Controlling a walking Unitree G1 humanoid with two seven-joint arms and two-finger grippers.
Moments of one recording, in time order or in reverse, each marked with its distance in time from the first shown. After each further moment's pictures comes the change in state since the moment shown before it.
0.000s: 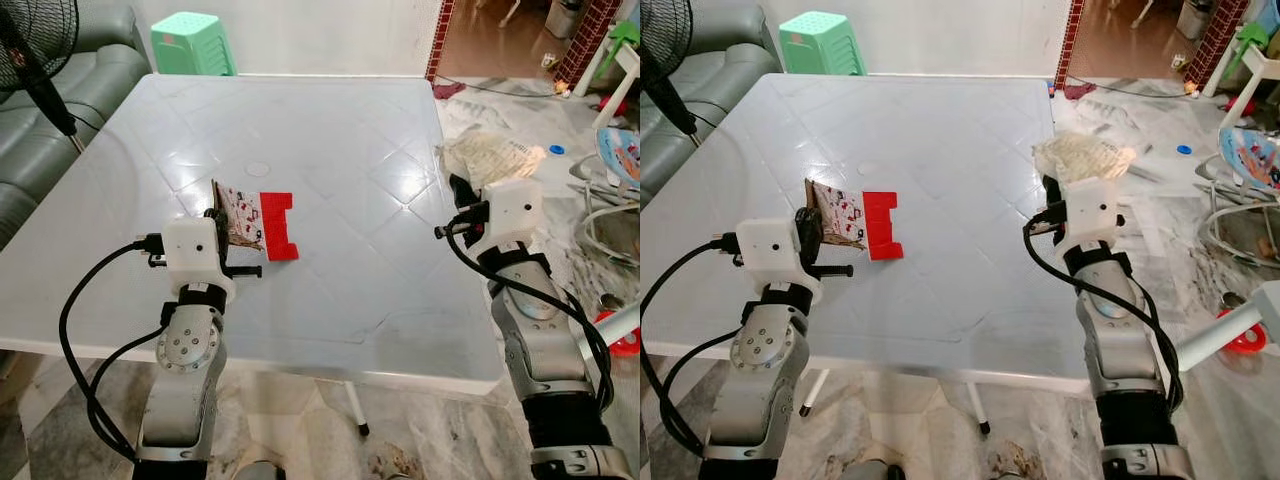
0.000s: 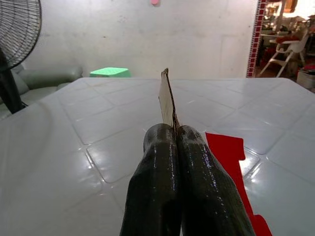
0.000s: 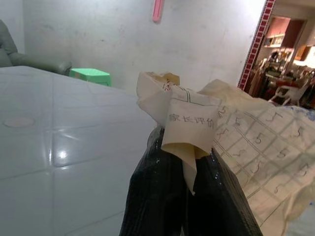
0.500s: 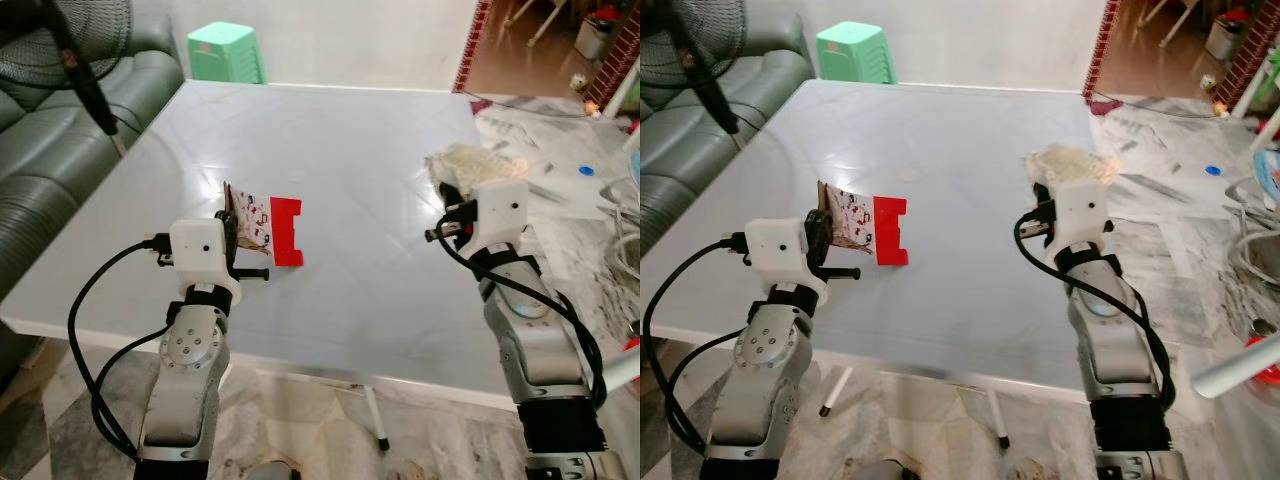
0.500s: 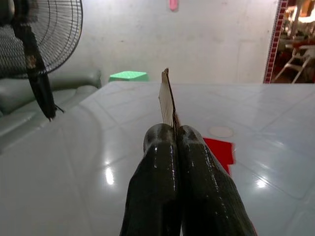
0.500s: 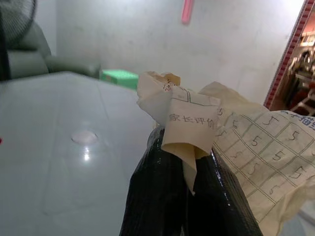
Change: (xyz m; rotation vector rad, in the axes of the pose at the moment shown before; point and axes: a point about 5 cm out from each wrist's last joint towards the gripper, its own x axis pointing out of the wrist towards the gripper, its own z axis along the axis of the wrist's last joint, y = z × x) left arm 0.000 0.004 -0.001 -0.003 0.014 -0.012; right arm 0.006 0.018 0.009 0.028 0.033 0.052
